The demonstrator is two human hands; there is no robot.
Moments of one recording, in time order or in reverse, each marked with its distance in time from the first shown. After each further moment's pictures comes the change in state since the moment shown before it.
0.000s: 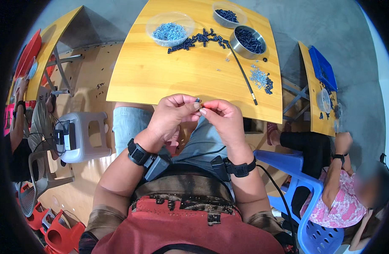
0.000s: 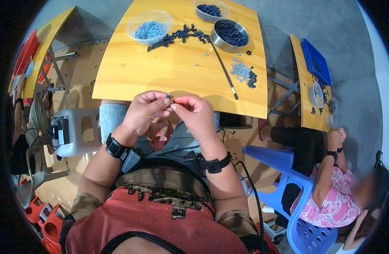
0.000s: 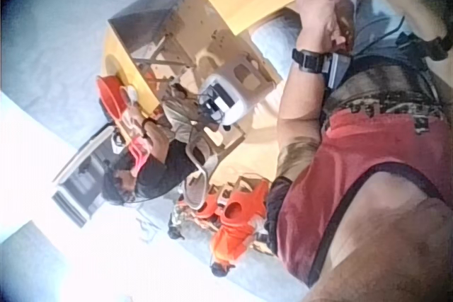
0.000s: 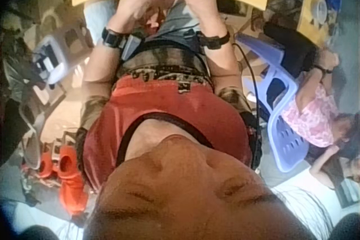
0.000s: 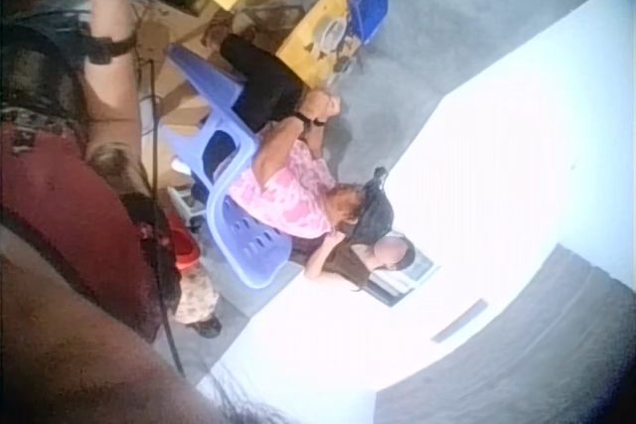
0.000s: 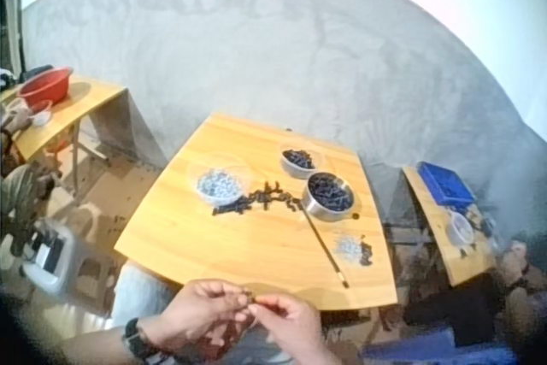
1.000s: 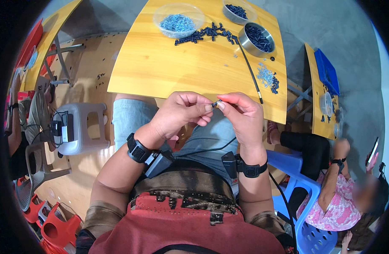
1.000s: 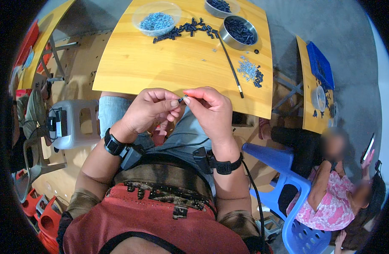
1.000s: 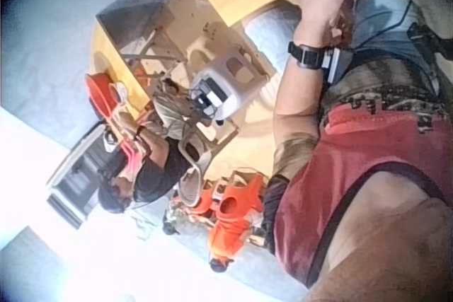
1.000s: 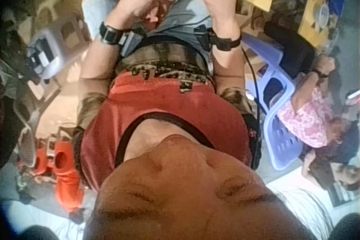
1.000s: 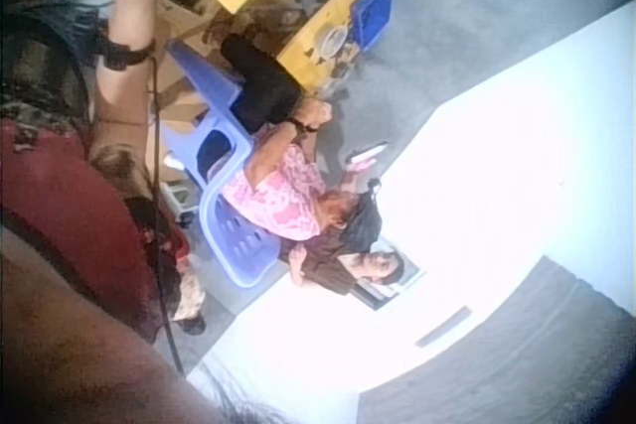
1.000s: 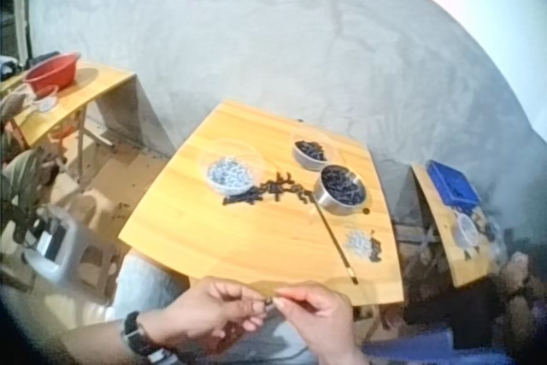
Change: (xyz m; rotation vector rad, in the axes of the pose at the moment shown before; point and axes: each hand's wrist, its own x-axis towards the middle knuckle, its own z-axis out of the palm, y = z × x) left_hand -0.007 0.009 0.000 0.112 -0.181 -0.087; right_hand -0.002 -0.025 -0.008 -0.121 0.009 -0.188
